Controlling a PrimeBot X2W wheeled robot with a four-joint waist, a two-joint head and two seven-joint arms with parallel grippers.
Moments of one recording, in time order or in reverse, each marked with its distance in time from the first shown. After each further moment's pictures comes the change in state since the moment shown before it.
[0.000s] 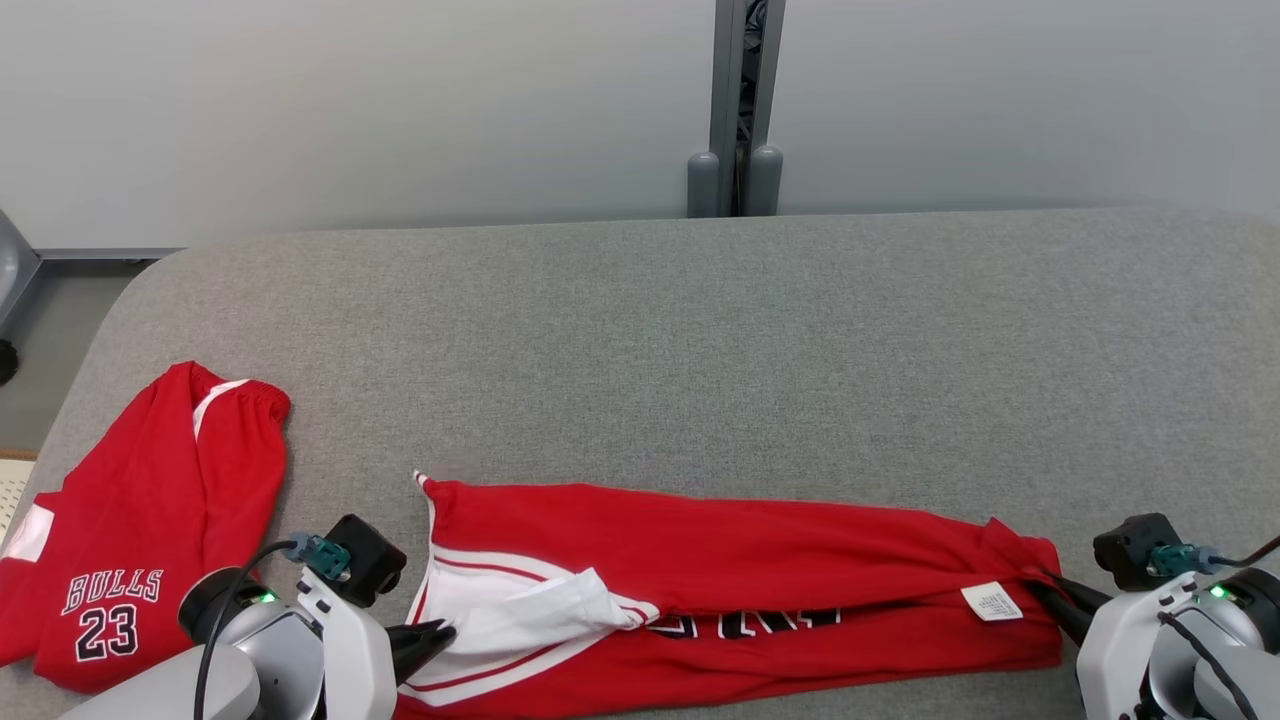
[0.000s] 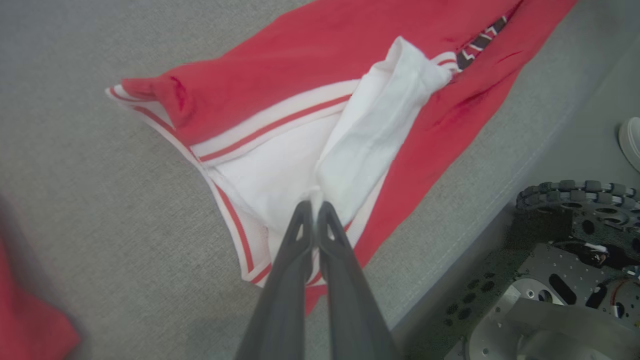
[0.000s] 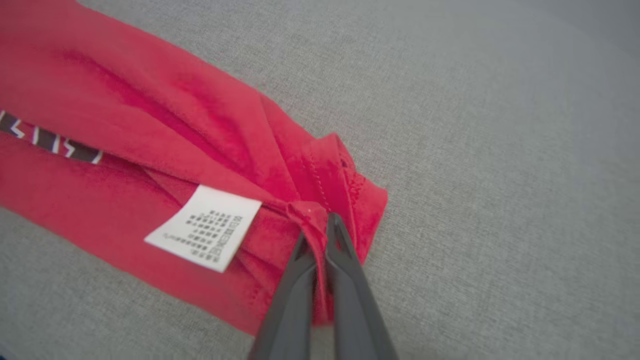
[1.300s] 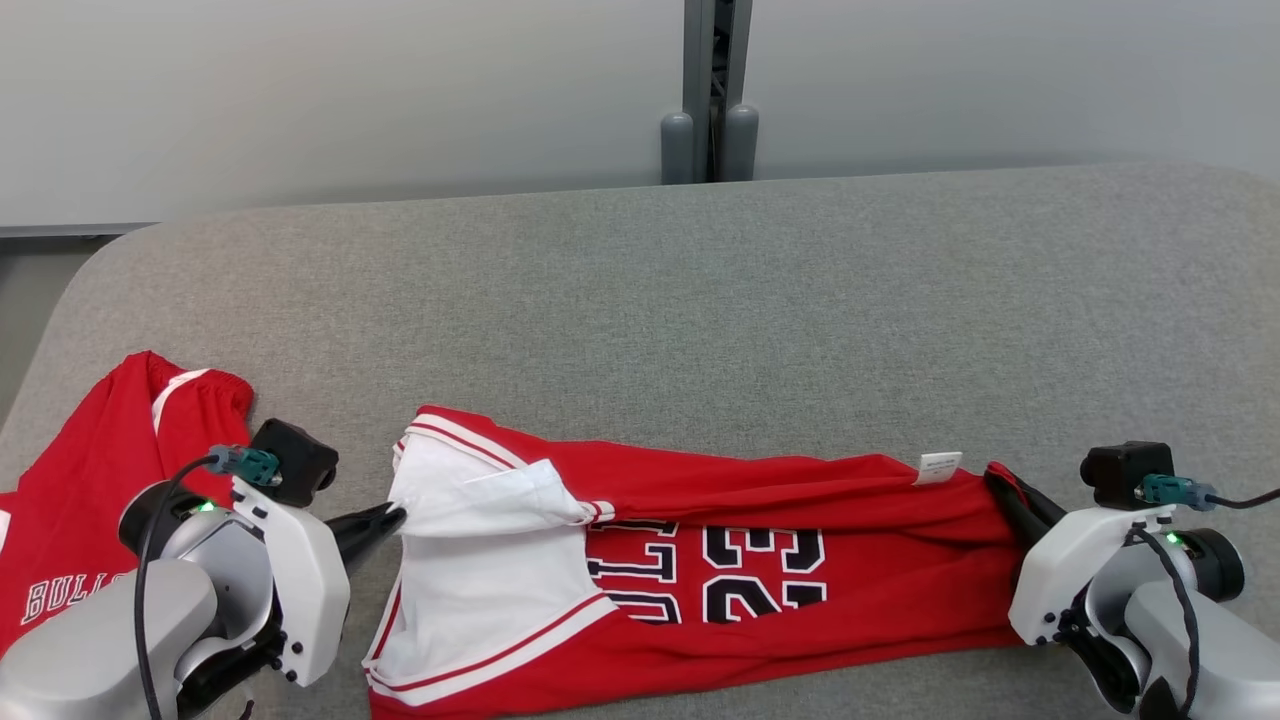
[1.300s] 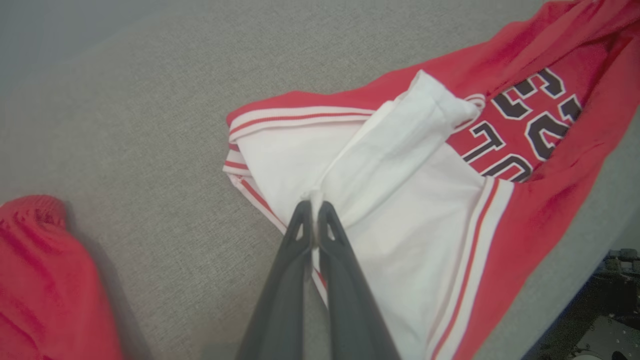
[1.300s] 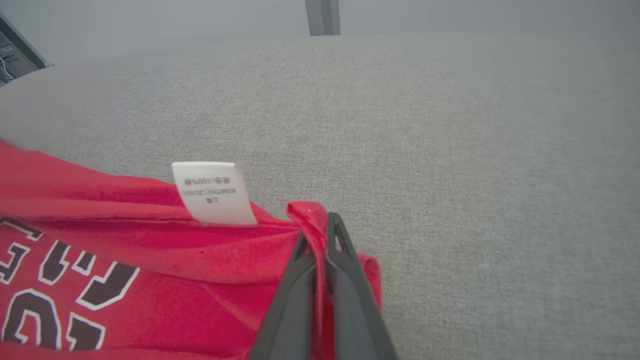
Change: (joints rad) left arm -0.127 -0.042 0.000 0.210 -0.039 -0.021 -0.139; right arm -0.034 0.227 -0.323 0.185 0.007 0.000 -0.063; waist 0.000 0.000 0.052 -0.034
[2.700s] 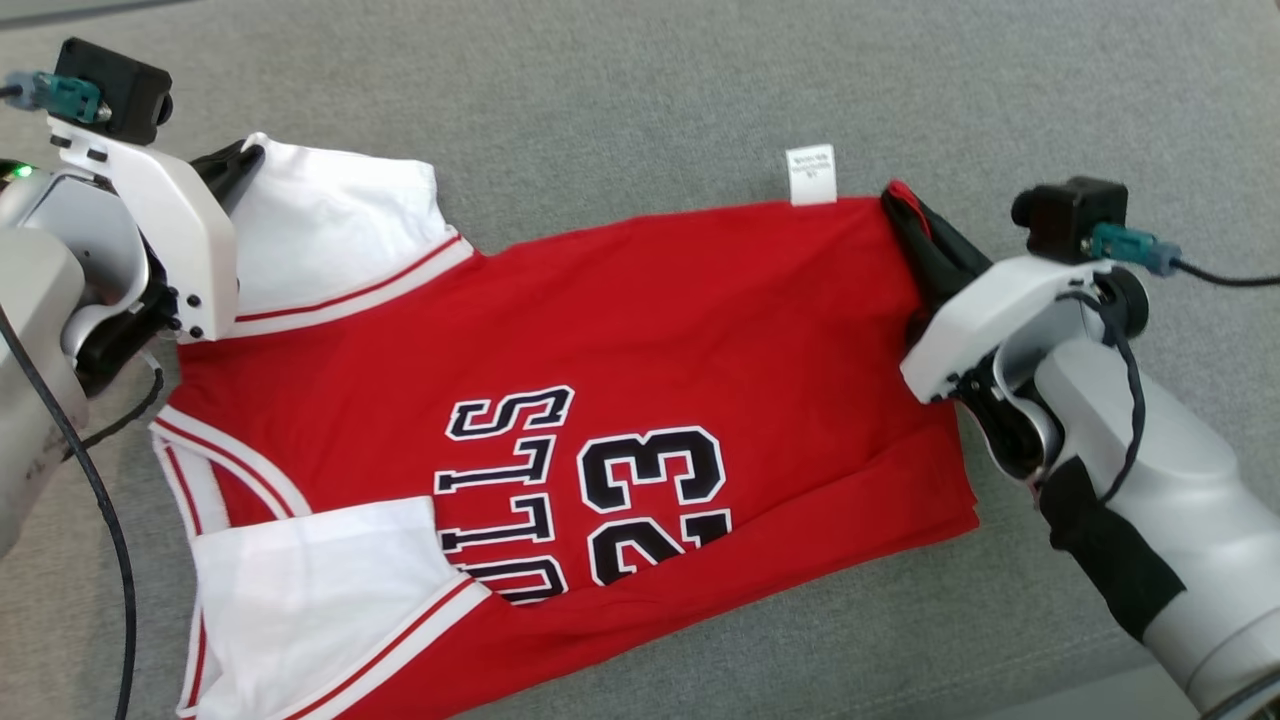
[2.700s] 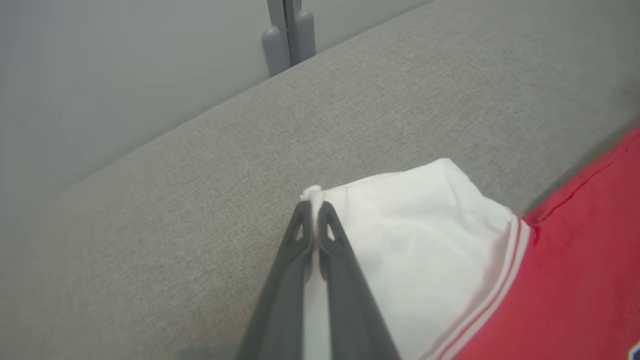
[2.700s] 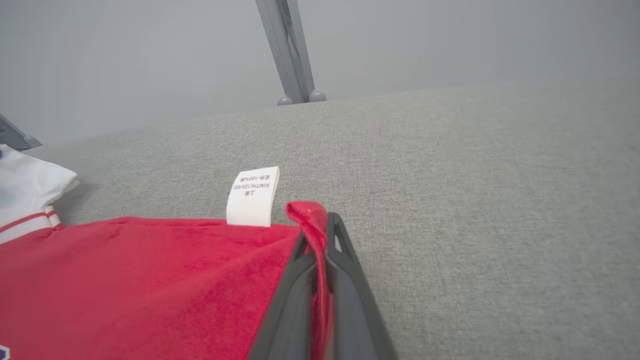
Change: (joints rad) left arm -0.459 -0.099 0.024 0.350 -0.057 0.000 0.022; right arm -0.322 0.139 -0.117 -0.073 -0.071 0.000 0.002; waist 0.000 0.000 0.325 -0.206
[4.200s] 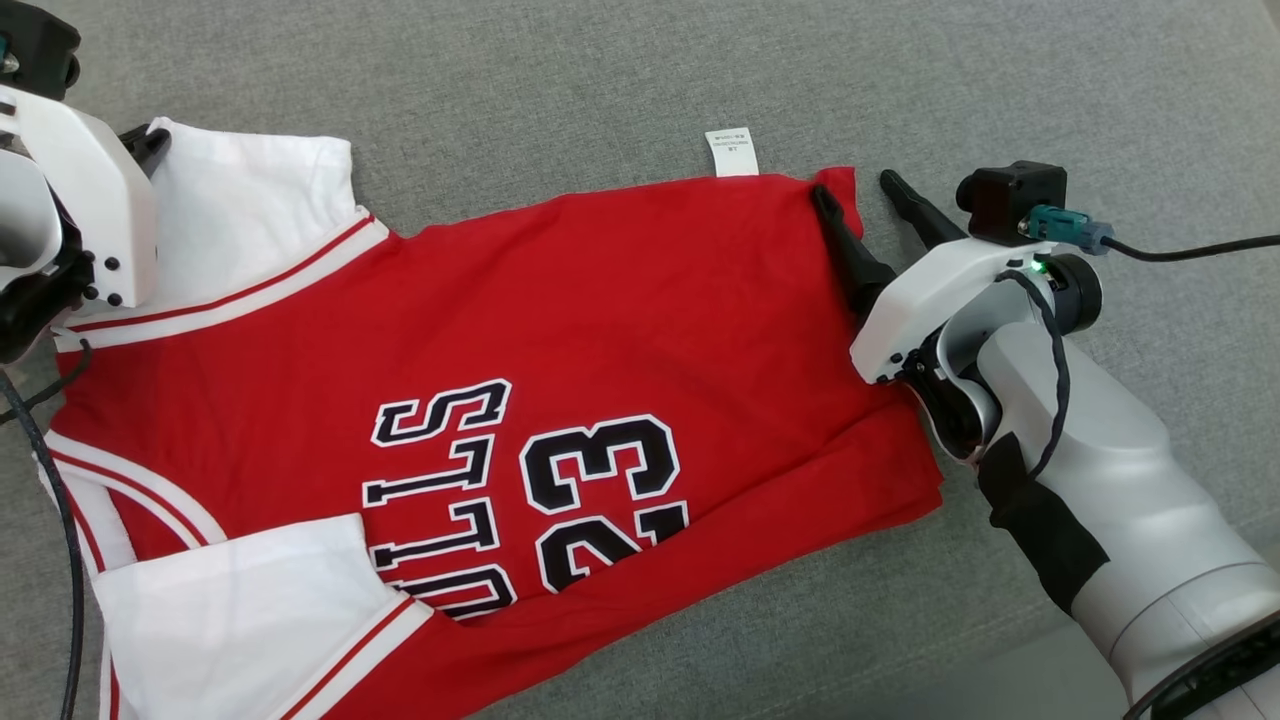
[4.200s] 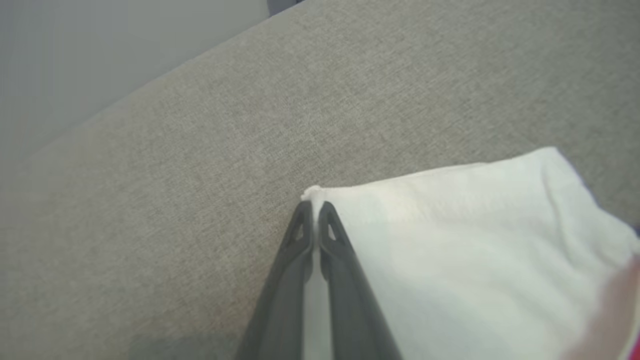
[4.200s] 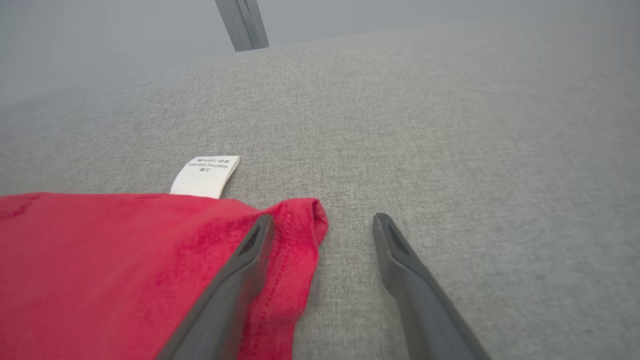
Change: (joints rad) left arm 0.027 0.039 0.252 -0.001 0.178 0.000 0.211; right arm -0.059 0.141 -0.111 0.173 -0.138 0.000 0.003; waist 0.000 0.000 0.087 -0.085
